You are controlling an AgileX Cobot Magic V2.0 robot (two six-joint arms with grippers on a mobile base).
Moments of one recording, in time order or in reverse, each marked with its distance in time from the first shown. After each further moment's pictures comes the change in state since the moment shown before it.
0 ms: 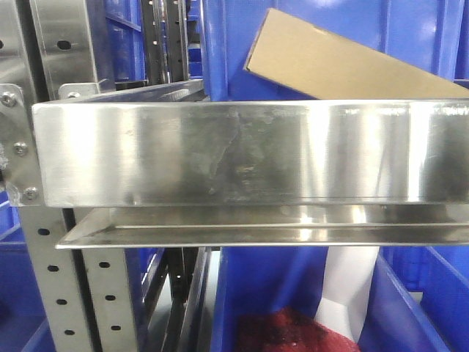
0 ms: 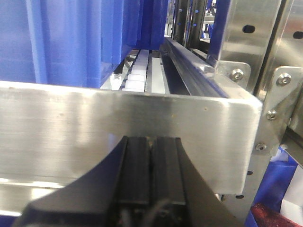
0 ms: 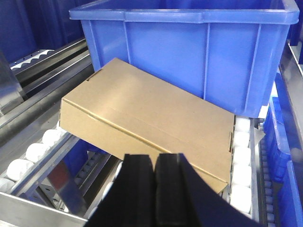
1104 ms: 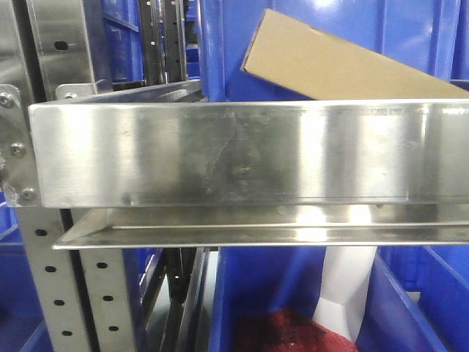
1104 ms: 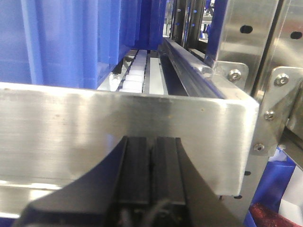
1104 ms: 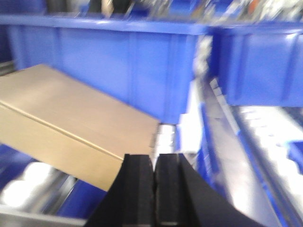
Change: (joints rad) left arm 0.000 0.000 0.000 0.000 0.000 0.000; right arm -0.425 -0.358 0.442 0.360 -0.344 -0.507
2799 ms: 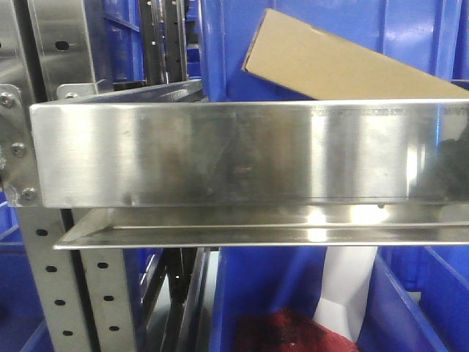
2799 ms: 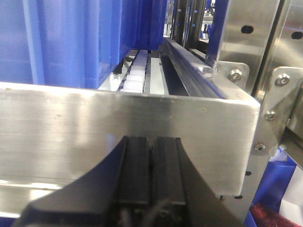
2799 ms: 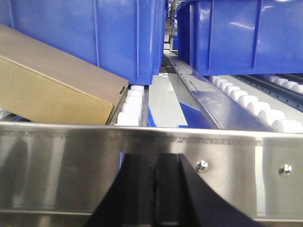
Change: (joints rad) left arm 0.000 0.000 0.000 0.000 0.000 0.000; right arm -0.084 -0.232 0.294 0.004 -0.081 -0.005
